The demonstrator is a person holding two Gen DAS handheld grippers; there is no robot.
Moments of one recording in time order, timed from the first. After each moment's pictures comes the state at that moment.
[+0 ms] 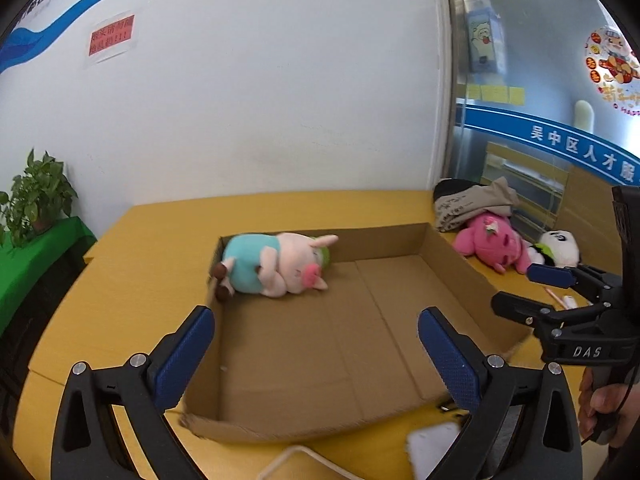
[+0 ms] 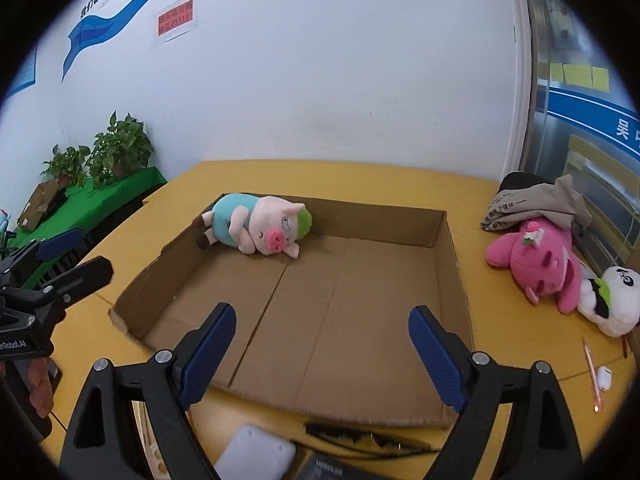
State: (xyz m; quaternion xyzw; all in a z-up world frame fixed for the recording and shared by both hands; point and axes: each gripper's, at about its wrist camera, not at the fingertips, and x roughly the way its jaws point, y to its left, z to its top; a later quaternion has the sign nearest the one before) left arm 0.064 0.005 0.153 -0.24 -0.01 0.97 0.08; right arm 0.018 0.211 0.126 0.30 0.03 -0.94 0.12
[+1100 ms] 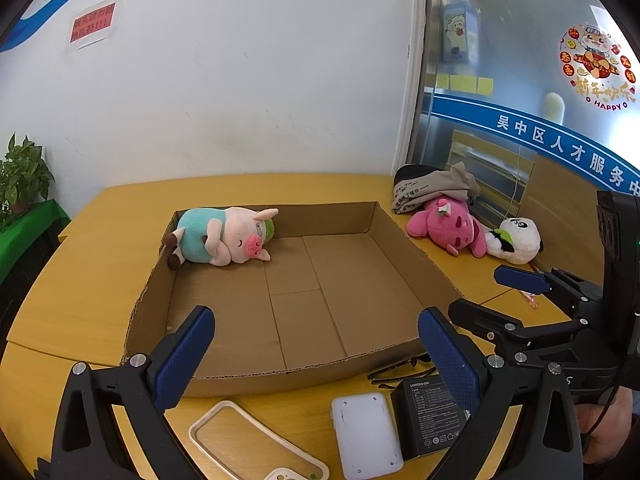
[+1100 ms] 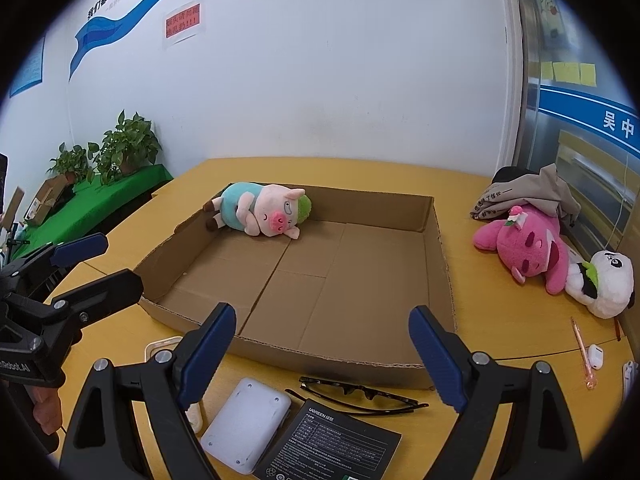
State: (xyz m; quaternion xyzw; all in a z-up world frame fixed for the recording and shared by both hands) left arm 0.098 0.054 0.150 -0.27 -0.03 0.96 0.12; right arm 0.059 0.233 0.121 0.30 0.02 -0.94 0.13
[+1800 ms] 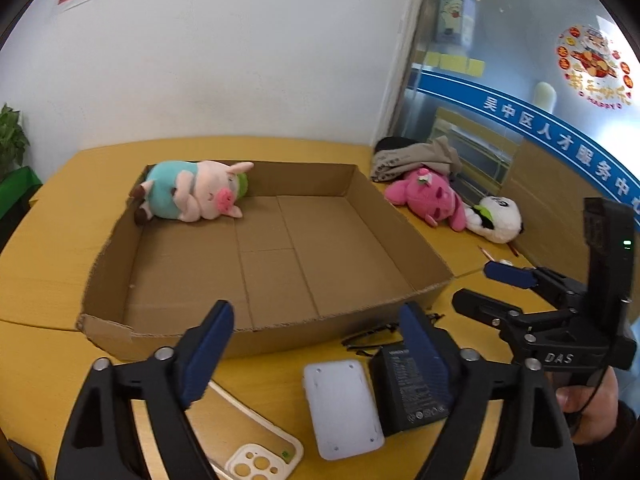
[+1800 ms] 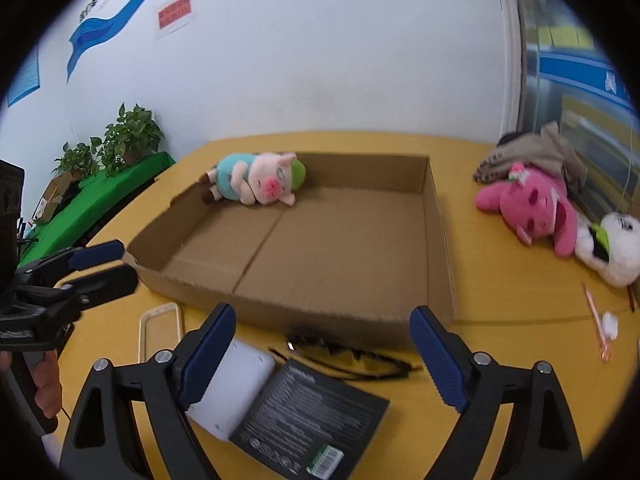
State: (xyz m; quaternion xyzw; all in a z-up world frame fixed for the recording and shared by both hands) left arm 0.098 0.064 0.113 -0.33 -0.05 0.93 0.18; right arm 0.069 0.273 0.080 0.35 0.00 -0.93 0.14
